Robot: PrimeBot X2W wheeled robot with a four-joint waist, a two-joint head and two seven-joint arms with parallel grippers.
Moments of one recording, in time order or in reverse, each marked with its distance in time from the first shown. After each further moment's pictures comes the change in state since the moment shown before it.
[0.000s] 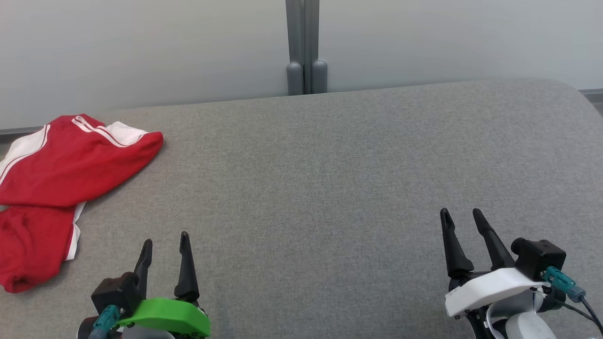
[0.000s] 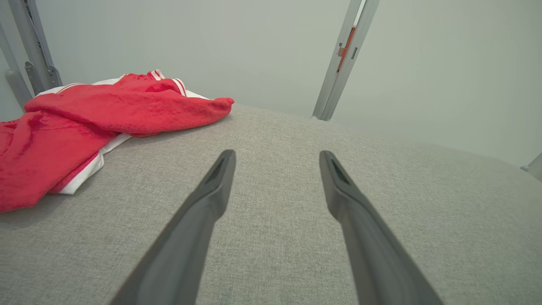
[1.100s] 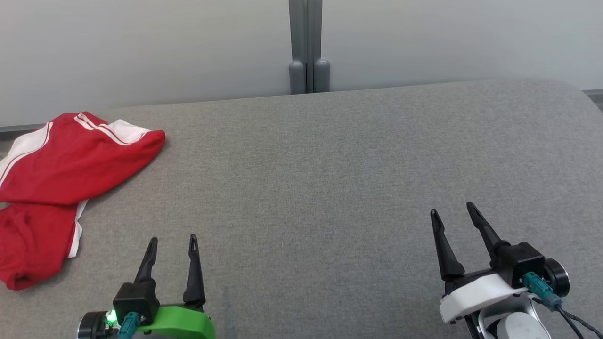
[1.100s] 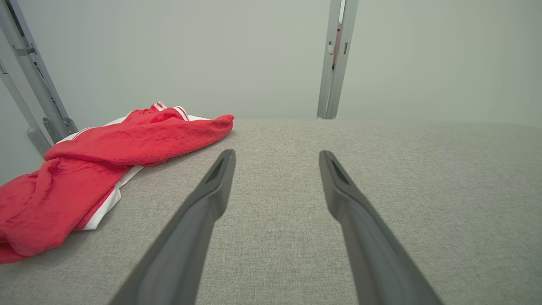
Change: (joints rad) left arm 0.007 -0.007 -0.002 0.021 0.201 -0.005 -0.065; right arm 0.000 -0.003 0.011 -0.010 -0.266 0.000 -0.067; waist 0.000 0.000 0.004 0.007
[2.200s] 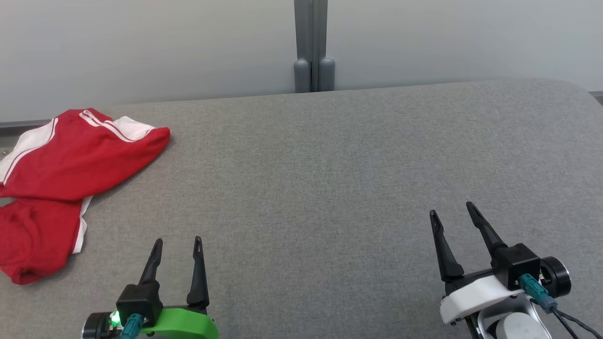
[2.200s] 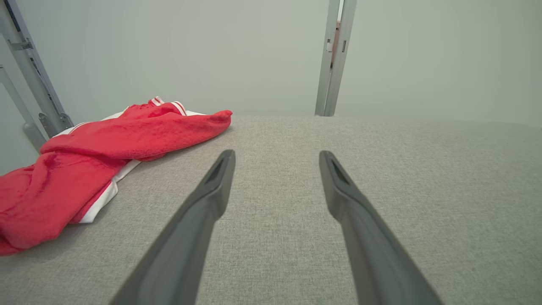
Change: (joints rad) left arm 0.000 -0.003 -0.011 0.016 -0.006 -0.009 -0.015; right arm 0.000 -0.001 -0.003 0.005 -0.061 0.000 -0.014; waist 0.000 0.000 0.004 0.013
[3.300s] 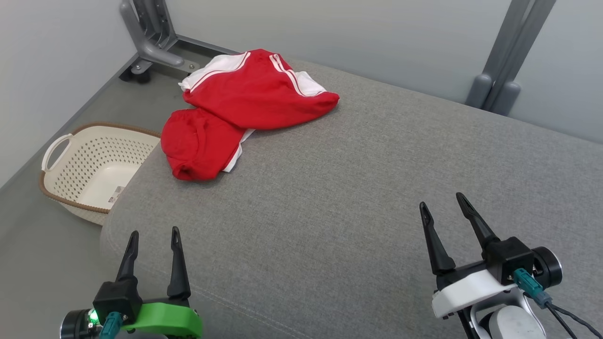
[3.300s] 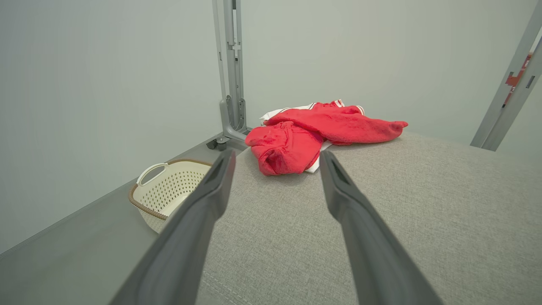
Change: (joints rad) left arm -0.003 0.000 0.068 -0.048 0.013 -0.002 -0.002; right arm -0.022 0.001 0.035 -0.024 0.009 0.000 0.000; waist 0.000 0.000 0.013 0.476
